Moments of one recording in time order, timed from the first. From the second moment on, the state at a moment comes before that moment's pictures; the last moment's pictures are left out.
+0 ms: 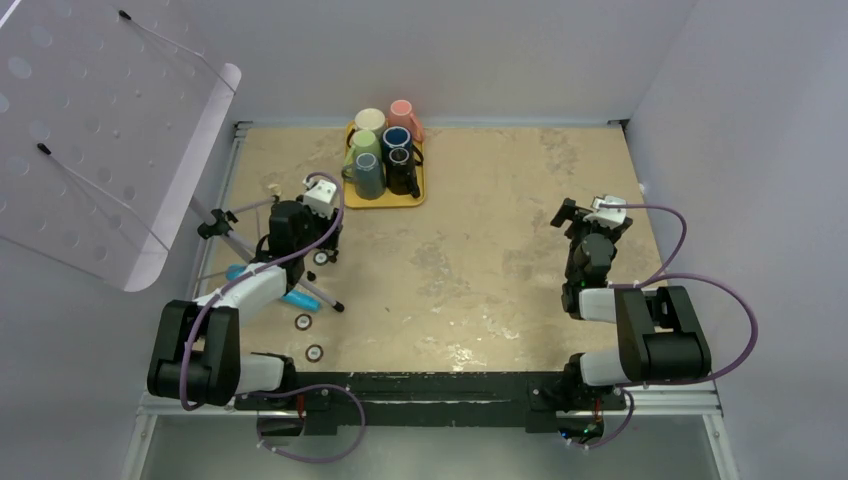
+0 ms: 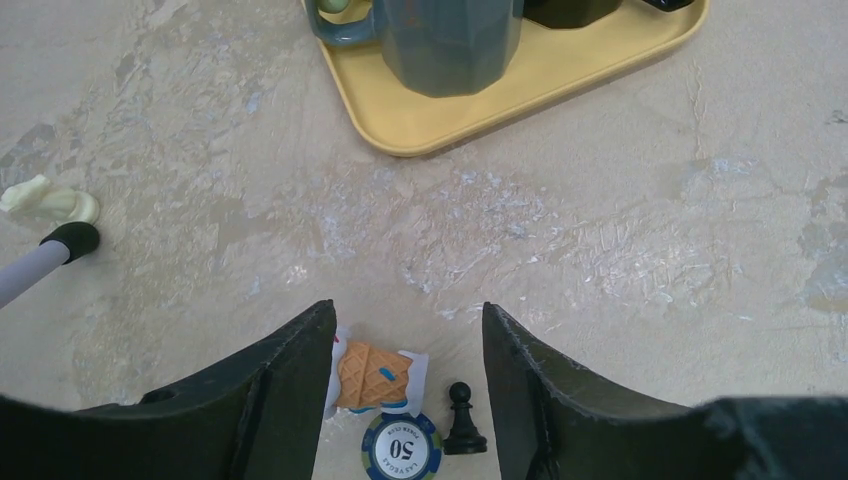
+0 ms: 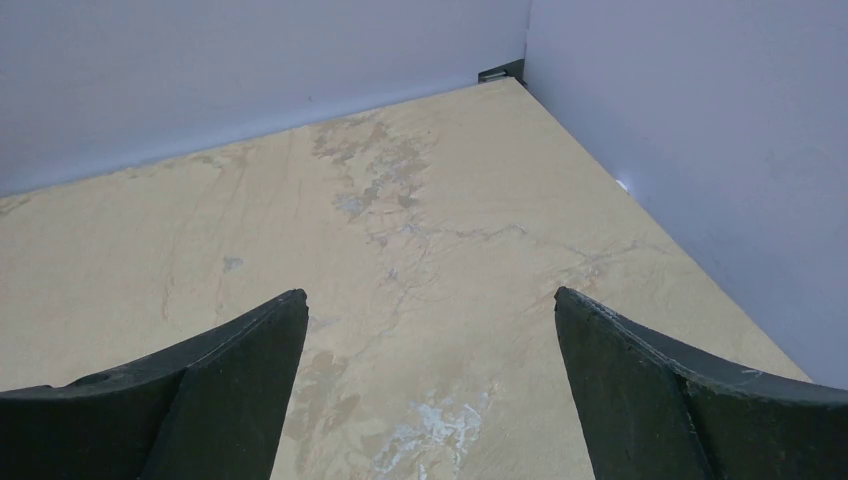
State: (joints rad) left arm -0.14 1.31 0.55 0.31 0.13 0.17; right arm 0.03 1.41 0.28 1.20 0.37 0.07
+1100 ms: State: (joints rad) left arm -0.15 1.95 1.63 -0.51 0.20 0.64; right arm 0.04 1.06 0.37 0.84 -0.10 0.13
